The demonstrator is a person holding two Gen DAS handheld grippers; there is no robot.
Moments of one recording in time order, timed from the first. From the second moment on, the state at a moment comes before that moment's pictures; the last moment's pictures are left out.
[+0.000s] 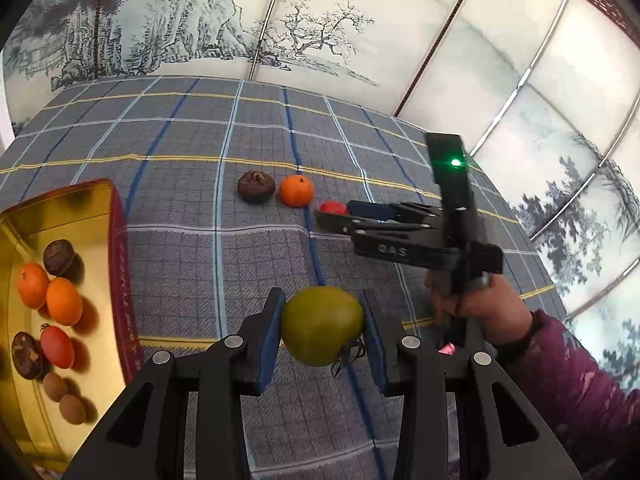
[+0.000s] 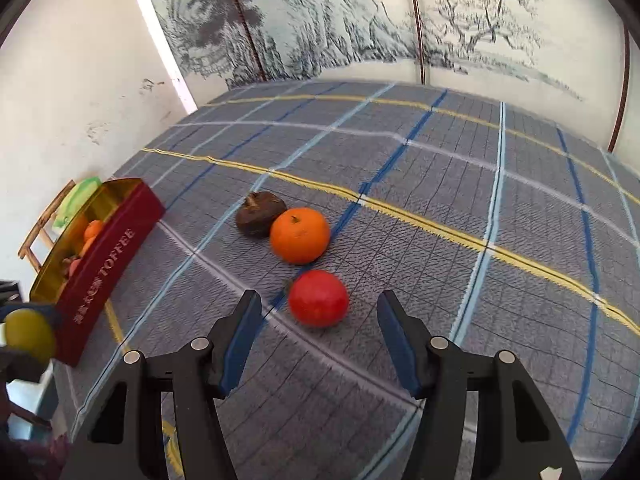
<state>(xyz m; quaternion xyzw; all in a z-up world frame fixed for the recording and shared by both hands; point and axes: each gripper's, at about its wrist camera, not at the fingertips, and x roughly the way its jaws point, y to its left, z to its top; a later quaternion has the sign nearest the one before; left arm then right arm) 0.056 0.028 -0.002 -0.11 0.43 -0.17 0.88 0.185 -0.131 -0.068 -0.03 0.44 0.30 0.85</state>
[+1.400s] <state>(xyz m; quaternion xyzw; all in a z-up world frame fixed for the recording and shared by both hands) -0.018 0.171 -0.009 -0.14 0.41 -0.04 0.90 0.093 -0.180 -0.069 0.03 0.44 0.19 0.88</state>
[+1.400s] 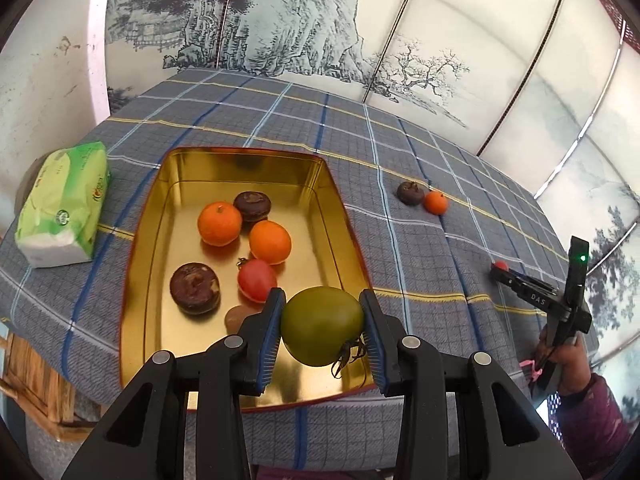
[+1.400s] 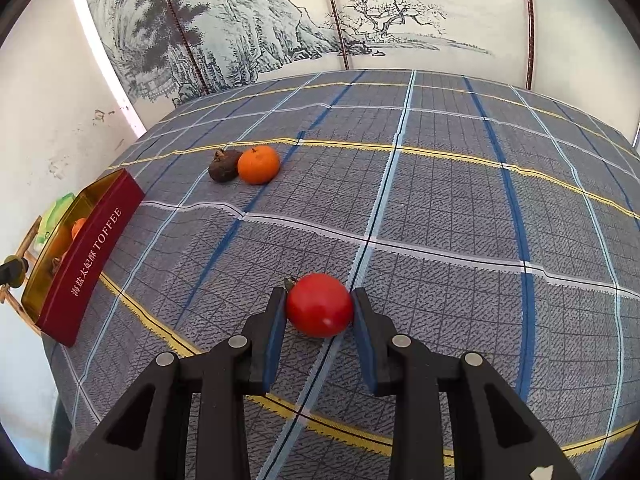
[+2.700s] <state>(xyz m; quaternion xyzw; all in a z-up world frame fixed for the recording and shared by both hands) 0.012 0.166 -0.048 -0.15 0.45 -0.05 0.88 0.095 -0.181 -0.070 0.03 0.44 0.19 0.88</state>
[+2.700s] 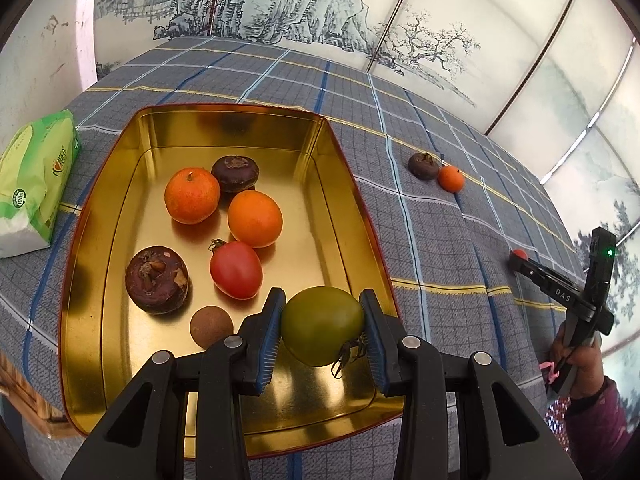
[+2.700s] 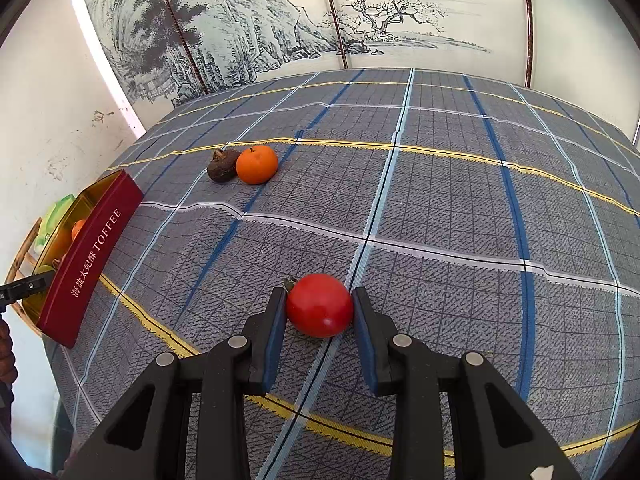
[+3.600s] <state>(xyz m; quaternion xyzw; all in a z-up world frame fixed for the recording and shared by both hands) -0.040 0.167 -0.006 -0.09 0.37 0.05 0.92 0.085 -0.179 -0.060 0.03 0.43 0.19 0.88</state>
